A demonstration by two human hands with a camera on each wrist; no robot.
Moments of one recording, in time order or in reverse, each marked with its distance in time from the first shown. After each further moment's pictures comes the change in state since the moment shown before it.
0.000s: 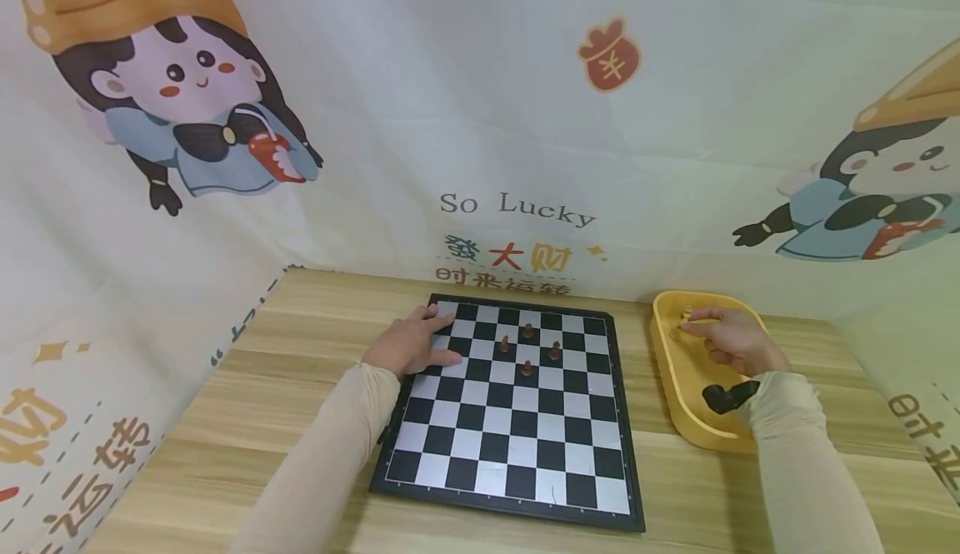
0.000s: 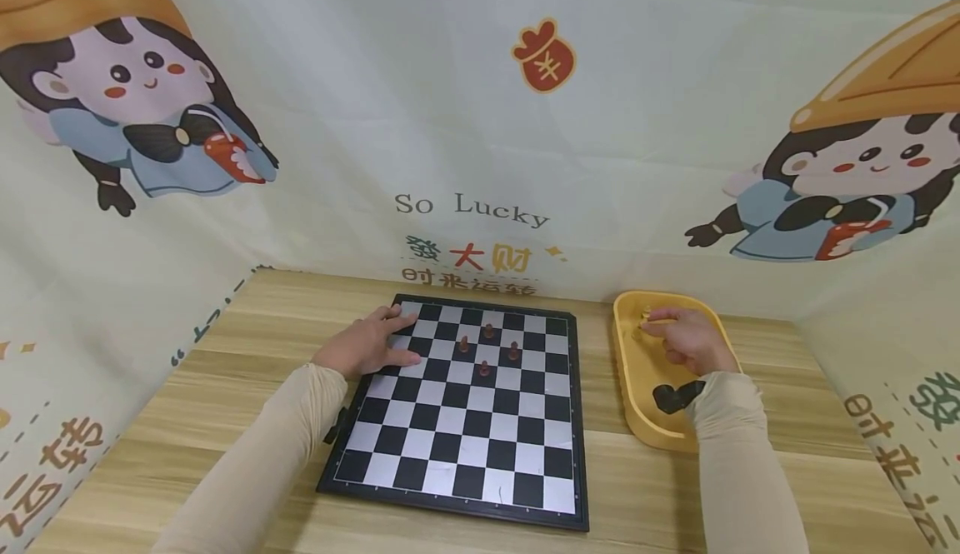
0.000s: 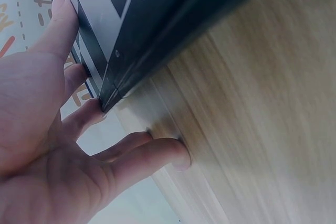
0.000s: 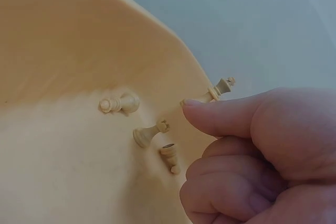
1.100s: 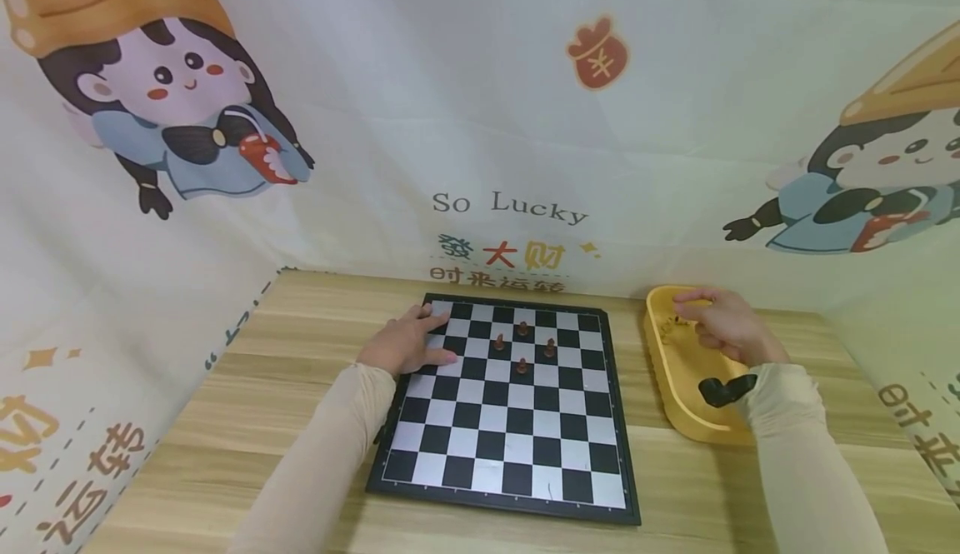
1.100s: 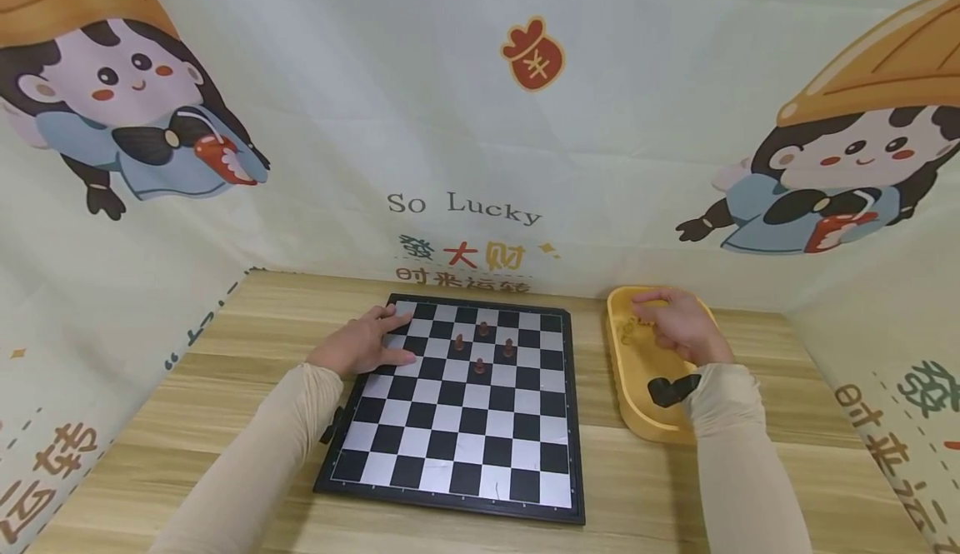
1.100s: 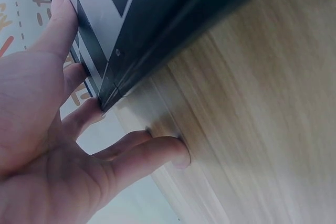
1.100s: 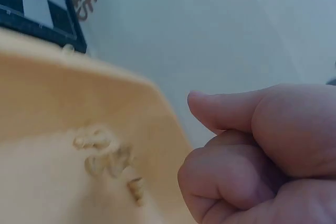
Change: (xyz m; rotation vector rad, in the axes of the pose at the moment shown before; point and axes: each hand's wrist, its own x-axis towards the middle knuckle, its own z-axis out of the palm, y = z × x) left_hand 0.000 0.001 0.000 -0.008 -0.003 -0.002; right_hand -0.012 -0.025 0.002 -0.049 0.017 -0.050
